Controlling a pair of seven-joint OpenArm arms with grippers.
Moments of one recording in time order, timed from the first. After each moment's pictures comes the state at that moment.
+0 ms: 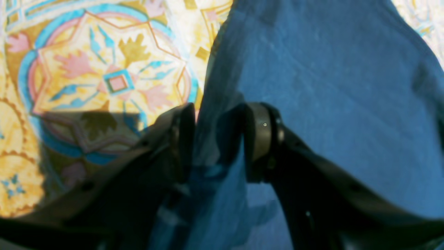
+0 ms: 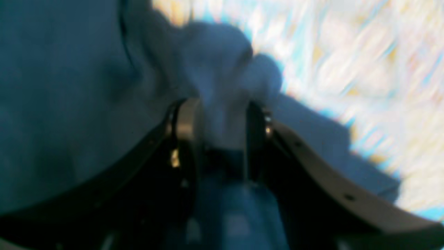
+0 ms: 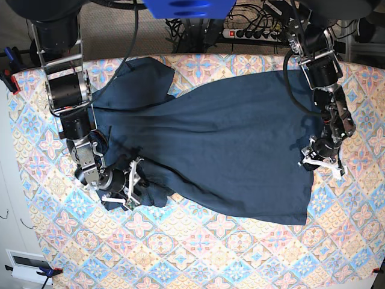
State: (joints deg) left arm -14.8 -15.8 -24.7 58.7 -27.4 -10.8 37.9; right arm 38.6 15.7 -22.0 29.5 -7.0 41.3 -3.1
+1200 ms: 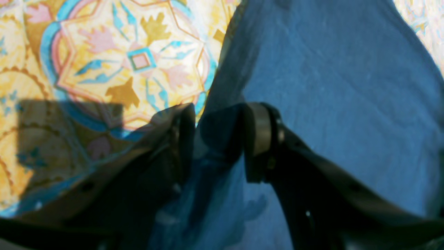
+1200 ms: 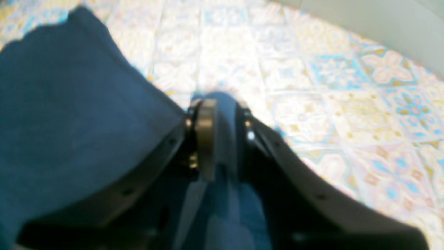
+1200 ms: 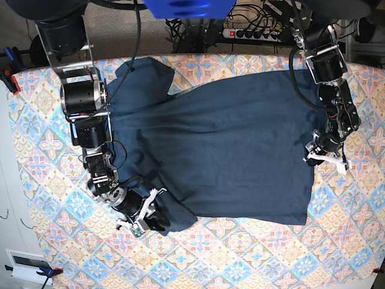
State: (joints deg) left arm -11.7 -17.4 -24.7 60.6 -33.5 -10.8 39.5; right arm 41.6 8.0 -10.6 29.7 -7.1 40.9 12.4
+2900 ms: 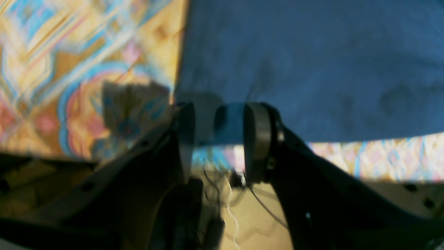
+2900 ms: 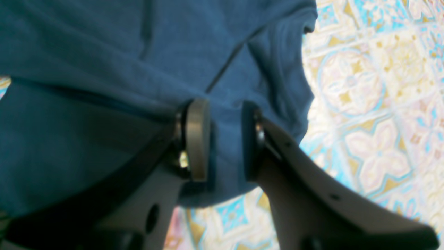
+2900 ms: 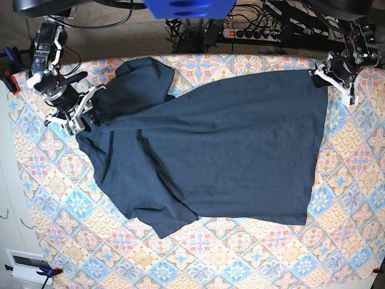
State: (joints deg) left arm 29.6 -23.1 -30.2 99.7 -40.6 -11.2 58.3; right arm -18.8 20.1 20.2 102.7 15.6 41.3 -34.8
